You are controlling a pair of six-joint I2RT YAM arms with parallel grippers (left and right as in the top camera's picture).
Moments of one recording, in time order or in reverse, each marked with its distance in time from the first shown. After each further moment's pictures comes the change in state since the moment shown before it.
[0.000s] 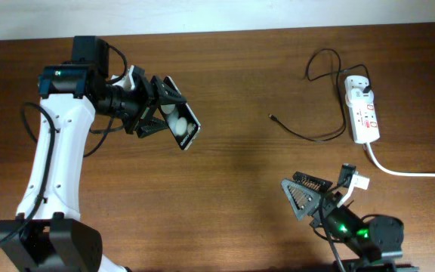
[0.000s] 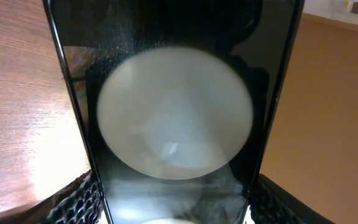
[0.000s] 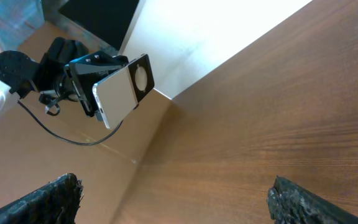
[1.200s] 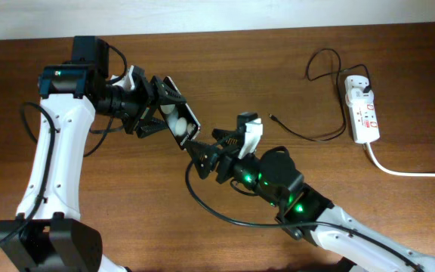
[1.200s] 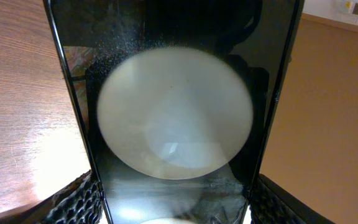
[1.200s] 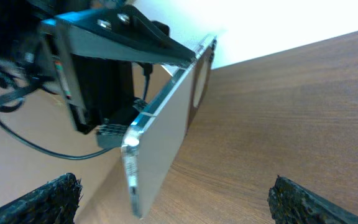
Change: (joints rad) left arm 0.000 0.000 -0.001 0.000 -0.005 0.000; right arm 0.747 1.103 0.509 0.521 0.641 -0.203
